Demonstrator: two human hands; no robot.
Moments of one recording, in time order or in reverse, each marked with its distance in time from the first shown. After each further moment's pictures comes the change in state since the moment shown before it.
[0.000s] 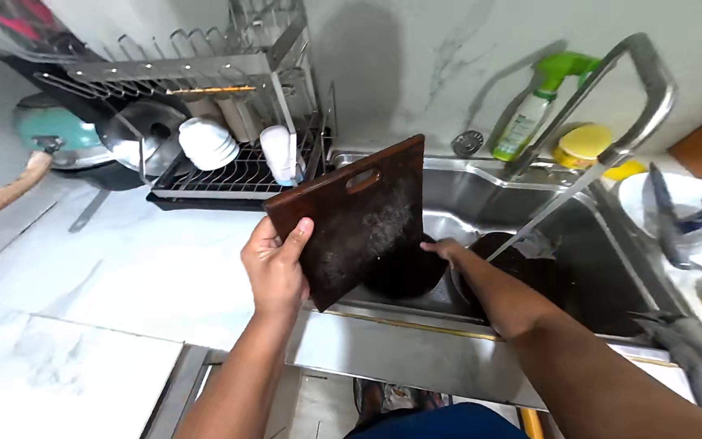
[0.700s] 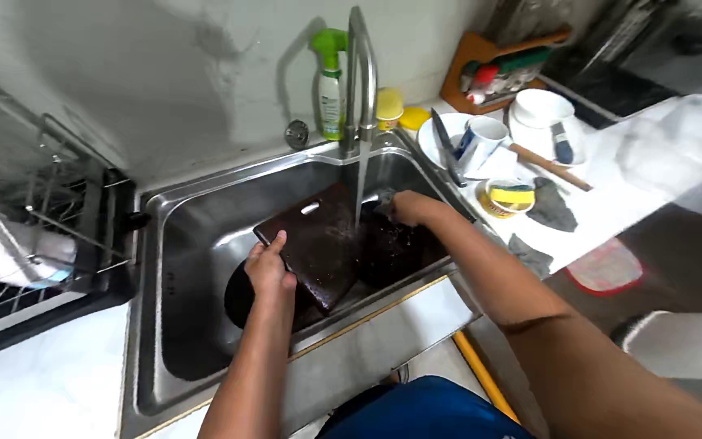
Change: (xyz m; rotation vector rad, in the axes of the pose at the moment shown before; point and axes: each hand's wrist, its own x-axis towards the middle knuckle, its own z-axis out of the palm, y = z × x) left_hand -0.041 -0.155 0.177 0.000 0.031 -0.770; right_hand -0.132 0.048 -0.188 -0.616 0.127 -0.166
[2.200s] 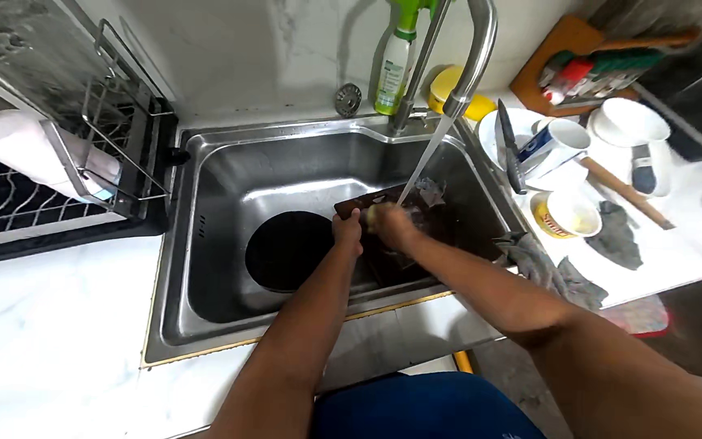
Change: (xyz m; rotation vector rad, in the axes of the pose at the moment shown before) left_hand 0.027 -0.091 0.042 0.261 -0.130 -0.338; right_hand 0.027 -0.071 0.089 0.166 0.118 -0.095
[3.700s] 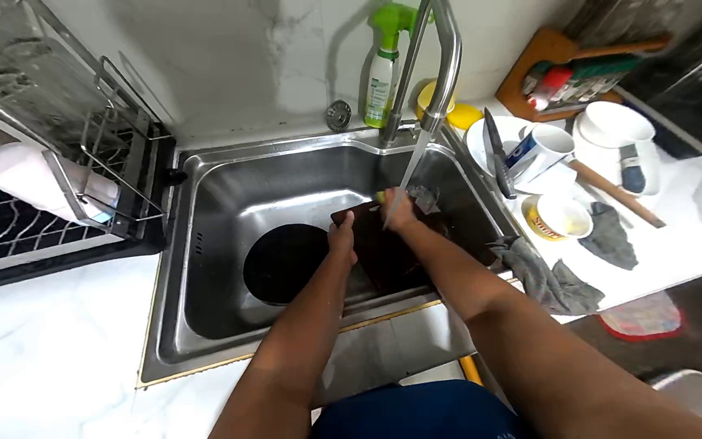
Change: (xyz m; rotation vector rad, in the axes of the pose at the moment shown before) left_hand 0.017 -0.002 -0.001 -0.031 -0.038 0.009; right_hand 0.051 0.027 -0.008 -0.039 0.196 0.079
